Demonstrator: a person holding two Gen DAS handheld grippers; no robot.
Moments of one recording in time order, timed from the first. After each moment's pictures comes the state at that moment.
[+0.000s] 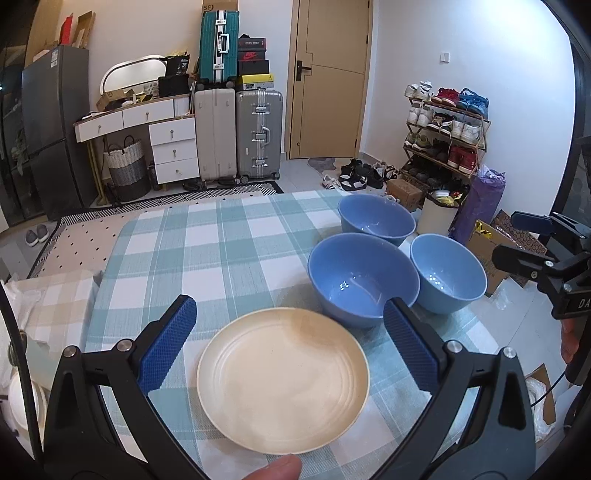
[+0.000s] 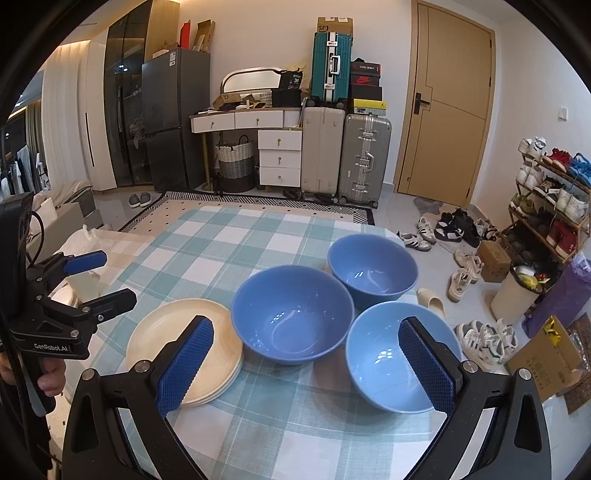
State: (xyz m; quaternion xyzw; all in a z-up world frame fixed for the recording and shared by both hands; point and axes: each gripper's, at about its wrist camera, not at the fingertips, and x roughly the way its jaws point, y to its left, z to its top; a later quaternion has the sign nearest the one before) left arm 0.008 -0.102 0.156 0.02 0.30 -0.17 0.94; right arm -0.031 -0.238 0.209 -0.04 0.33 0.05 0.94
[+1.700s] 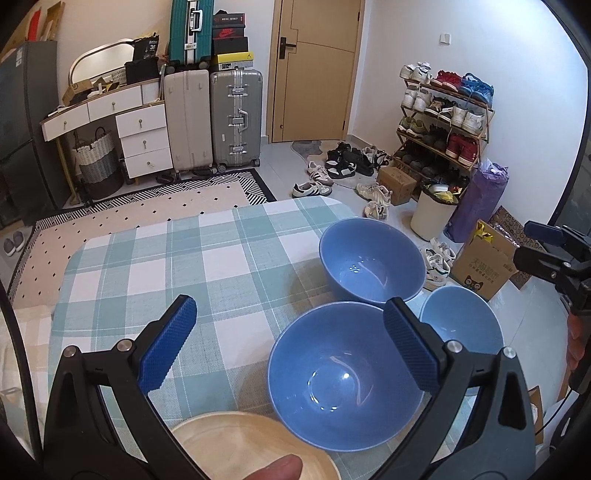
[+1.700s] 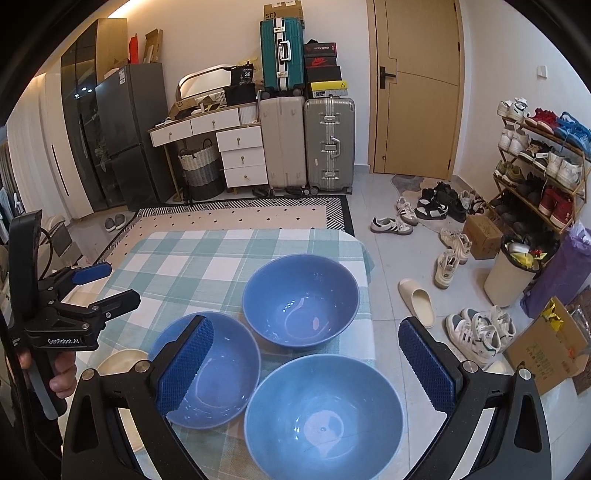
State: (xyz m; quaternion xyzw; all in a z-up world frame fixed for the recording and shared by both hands) left arm 0.207 -0.218 0.150 0.03 0.35 -0.19 0.91; right arm 0.095 -0.367 0.215 0.02 0.37 0.01 0.93
